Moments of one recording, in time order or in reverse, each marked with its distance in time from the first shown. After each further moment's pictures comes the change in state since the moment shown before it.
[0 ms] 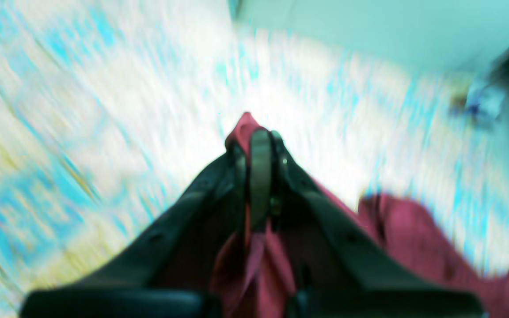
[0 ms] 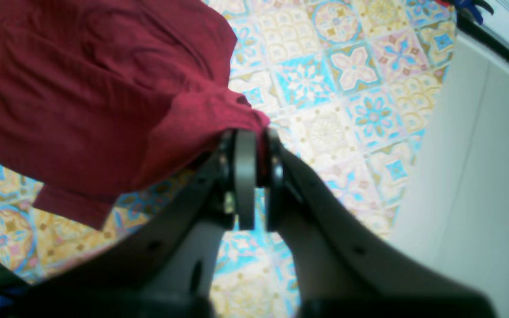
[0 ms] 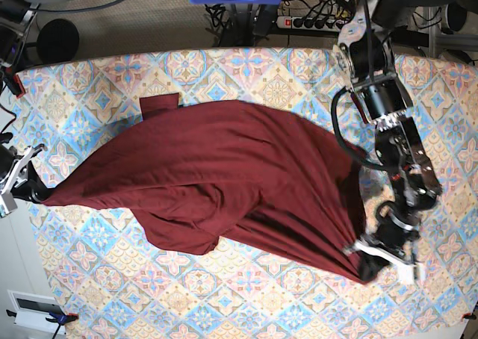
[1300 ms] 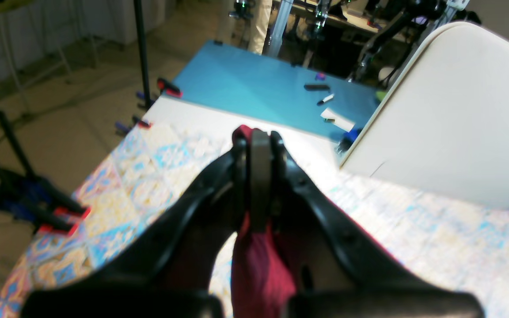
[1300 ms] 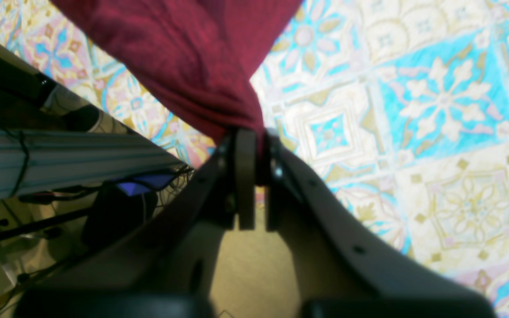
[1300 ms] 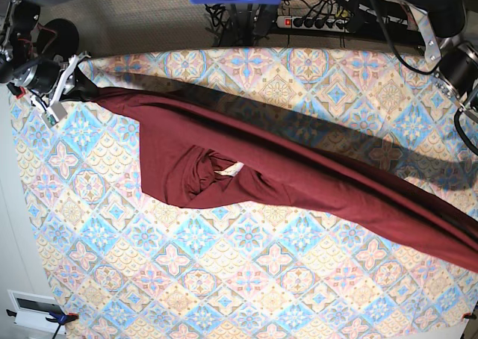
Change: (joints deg) left arm -1.9 -30.5 -16.8 0.3 -18.2 -0.2 10.1; right arm -29.6 -10.5 3.5 10.5 4.7 0.0 -4.3
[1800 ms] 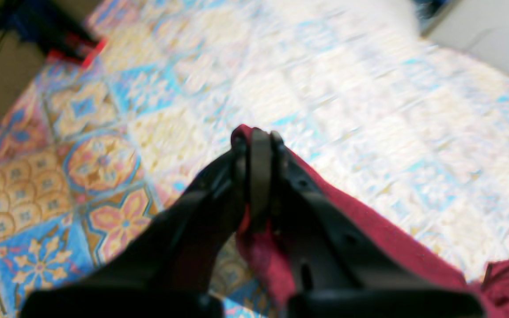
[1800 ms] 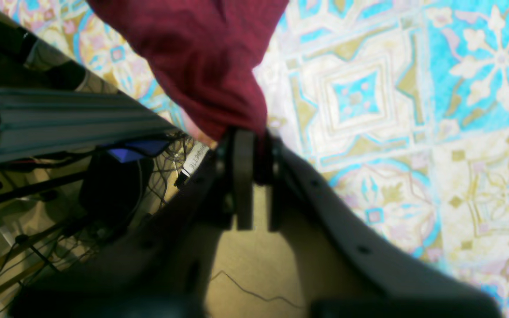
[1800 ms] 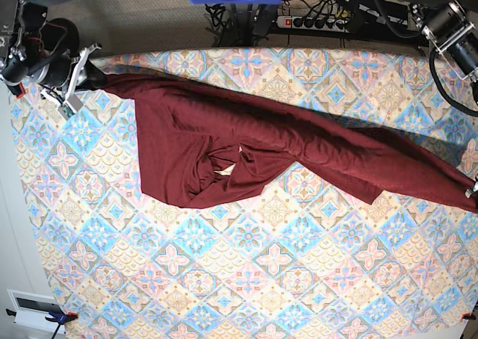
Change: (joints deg) left arm 20.0 3.2 -0.3 -0.5 2.4 0.4 -2.5; right arm -0.2 0.3 -5.9 -0.1 -5.7 -0.4 -0.4
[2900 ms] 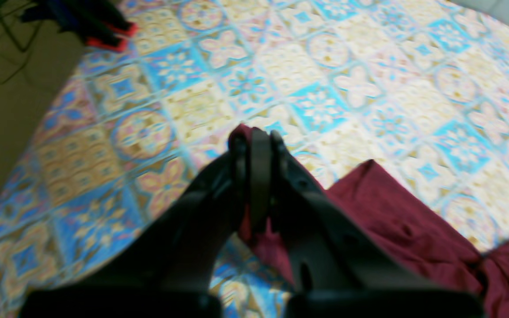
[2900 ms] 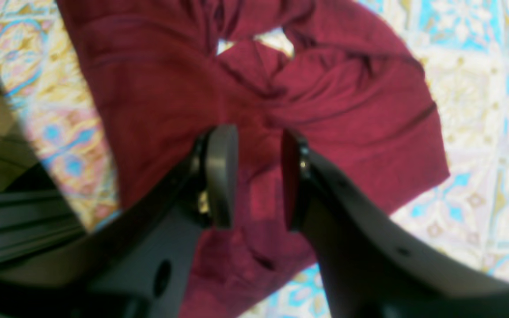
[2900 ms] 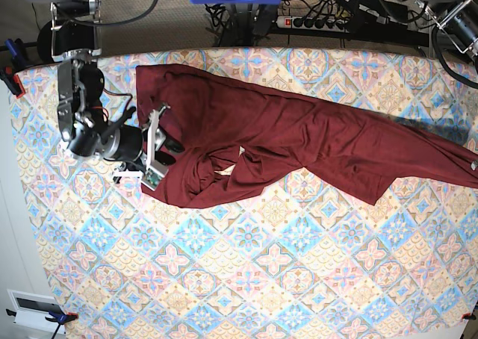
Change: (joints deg) left arm 11.1 0.1 -7.6 9.0 -0.5 -0.2 2.9; right arm 33.7 -10.9 -30.2 -3.6 -16.3 0.1 0.5
